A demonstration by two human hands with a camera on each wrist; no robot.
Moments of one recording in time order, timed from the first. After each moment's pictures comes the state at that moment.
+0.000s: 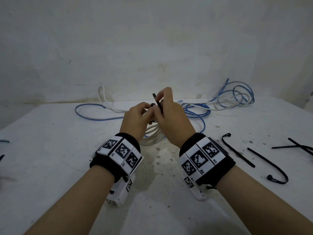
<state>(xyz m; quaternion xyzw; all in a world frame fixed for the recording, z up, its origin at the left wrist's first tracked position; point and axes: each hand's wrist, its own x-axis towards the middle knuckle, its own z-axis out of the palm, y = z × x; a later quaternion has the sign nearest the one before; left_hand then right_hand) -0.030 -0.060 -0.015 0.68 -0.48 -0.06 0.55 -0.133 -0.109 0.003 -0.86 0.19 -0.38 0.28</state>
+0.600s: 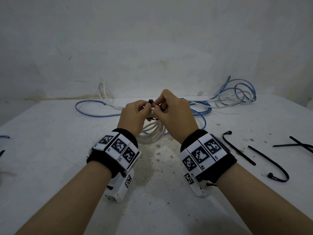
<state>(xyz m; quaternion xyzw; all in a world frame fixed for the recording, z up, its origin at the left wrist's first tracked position) -0.022 -0.060 -0.017 0.67 -0.48 -0.05 0.56 -0.136 -0.112 0.001 -0.85 0.22 -0.42 0.22</state>
